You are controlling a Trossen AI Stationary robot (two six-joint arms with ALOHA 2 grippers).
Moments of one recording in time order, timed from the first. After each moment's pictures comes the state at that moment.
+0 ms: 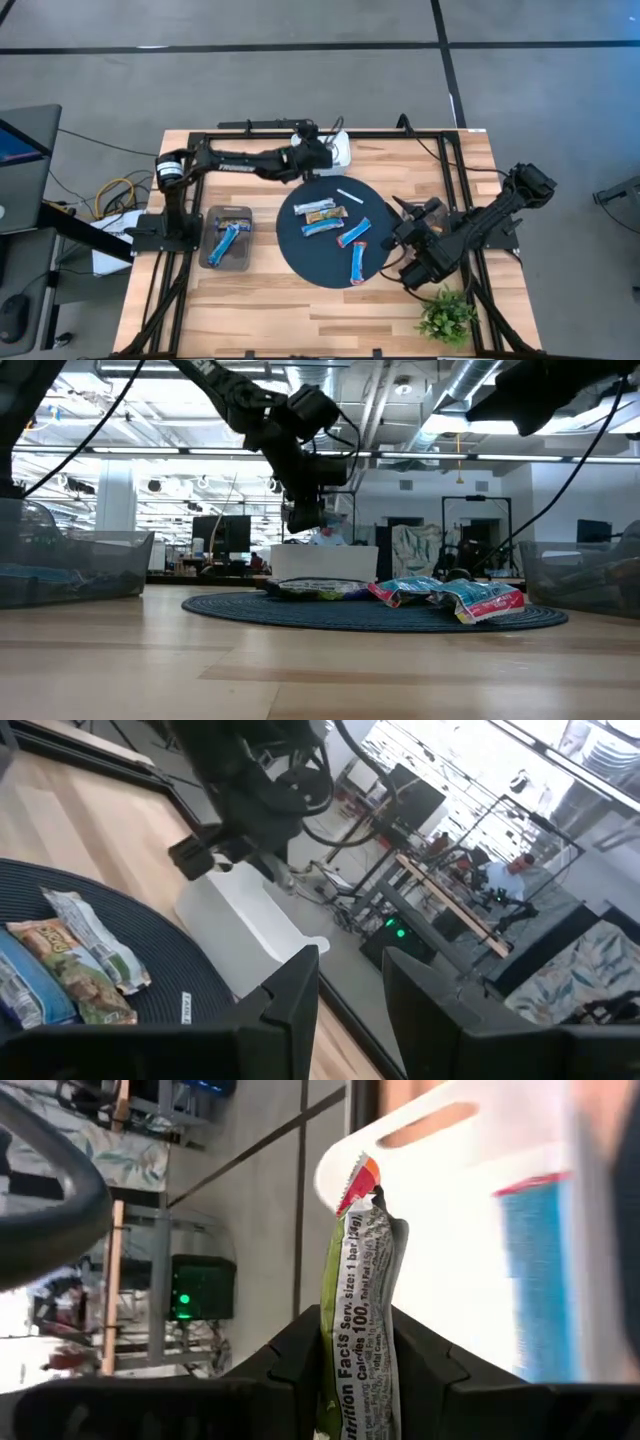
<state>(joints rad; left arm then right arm) 0.31 1.89 1.28 -0.05 -0.62 0.76 0.63 1.52 0.98 -1.34 1.46 1.20</state>
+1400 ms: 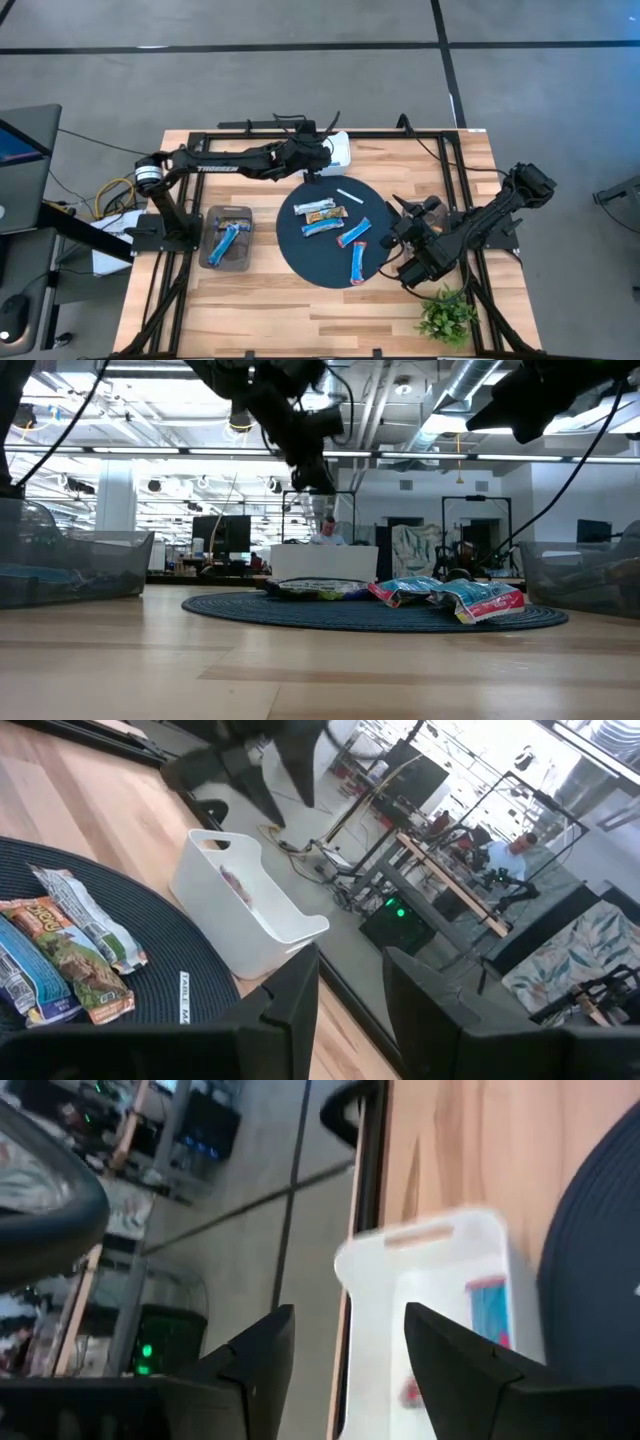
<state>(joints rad) 0.28 1.74 1.28 -0.09 -0.48 0.69 0.61 1.52 0.98 -1.33 1.41 1.19</state>
